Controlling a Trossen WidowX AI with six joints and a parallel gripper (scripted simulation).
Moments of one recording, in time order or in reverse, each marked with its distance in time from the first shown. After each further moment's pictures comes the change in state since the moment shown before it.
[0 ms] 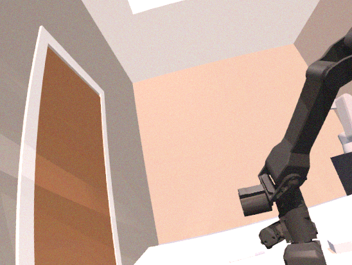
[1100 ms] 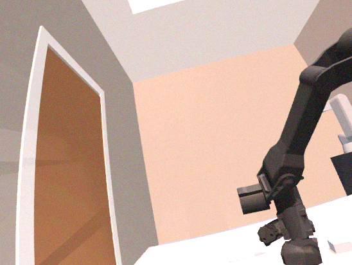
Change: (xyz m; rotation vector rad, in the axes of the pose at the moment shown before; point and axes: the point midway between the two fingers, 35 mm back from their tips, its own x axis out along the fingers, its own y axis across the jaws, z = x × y) arm -0.001 -0.013 0.004 0.004 0.004 0.003
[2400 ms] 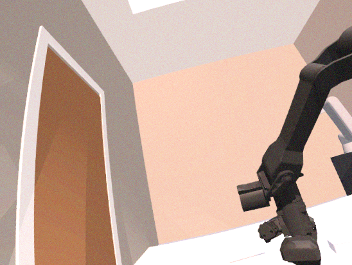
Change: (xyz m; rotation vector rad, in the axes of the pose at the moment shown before) arm -0.007 -0.001 -0.002 0.025 0.005 0.000
